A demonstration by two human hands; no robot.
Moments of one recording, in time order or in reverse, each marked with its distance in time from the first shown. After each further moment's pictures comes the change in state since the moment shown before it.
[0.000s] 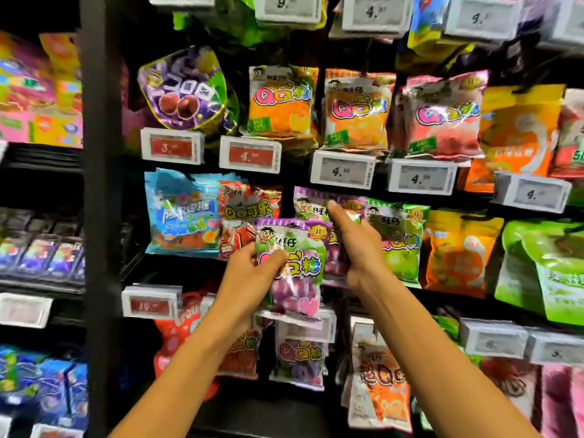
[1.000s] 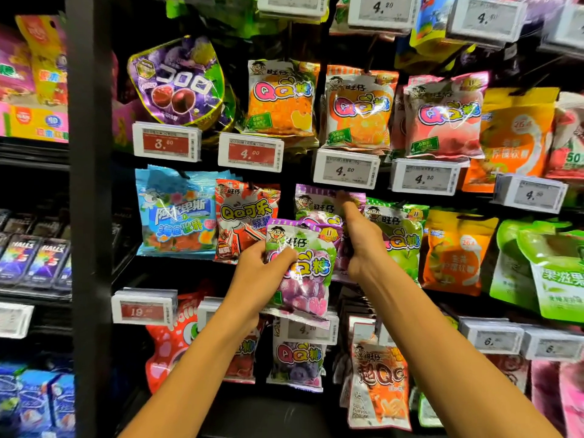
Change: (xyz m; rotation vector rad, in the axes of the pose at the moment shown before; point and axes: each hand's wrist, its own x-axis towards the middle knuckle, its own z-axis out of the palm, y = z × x) left_hand 0.016 -0.005 0.009 -0.045 -0.069 0.059; right_hand 0.026 -0.003 0.005 -0.023 0.109 0.102
